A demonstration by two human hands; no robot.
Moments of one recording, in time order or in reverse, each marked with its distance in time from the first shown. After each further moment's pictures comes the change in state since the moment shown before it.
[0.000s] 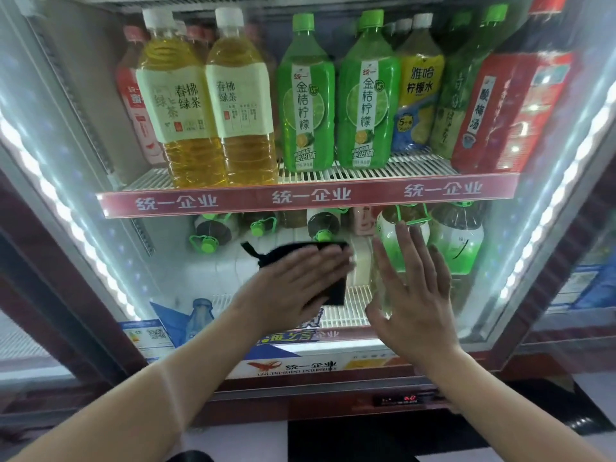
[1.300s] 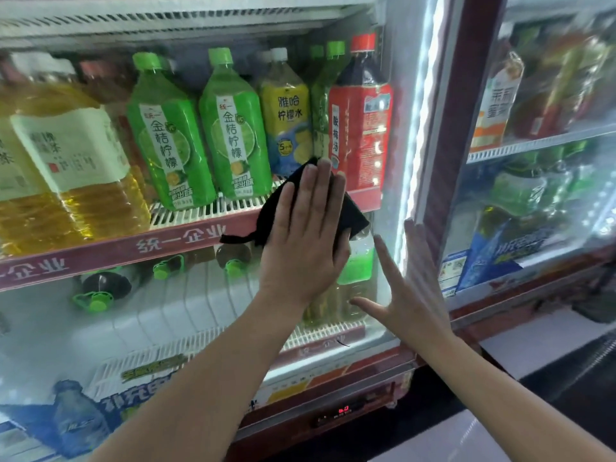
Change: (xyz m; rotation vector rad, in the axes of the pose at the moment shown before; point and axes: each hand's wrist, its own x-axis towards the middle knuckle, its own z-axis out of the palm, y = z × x) left_hand 0.207 0.055 -0.037 -0.185 0.268 -0.487; right_hand -0.031 0.143 -0.035 -0.022 -0.095 0.263
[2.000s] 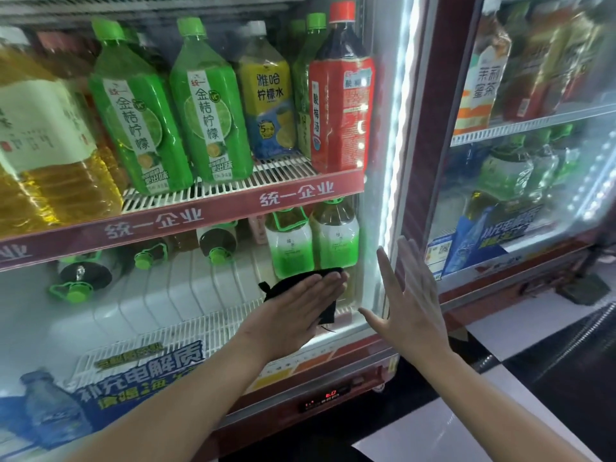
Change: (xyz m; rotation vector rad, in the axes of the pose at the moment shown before) left_hand -0.116 0.013 0.030 0.182 -0.280 0.703; right_hand -0.045 0.016 0.005 -0.133 -0.036 0.073
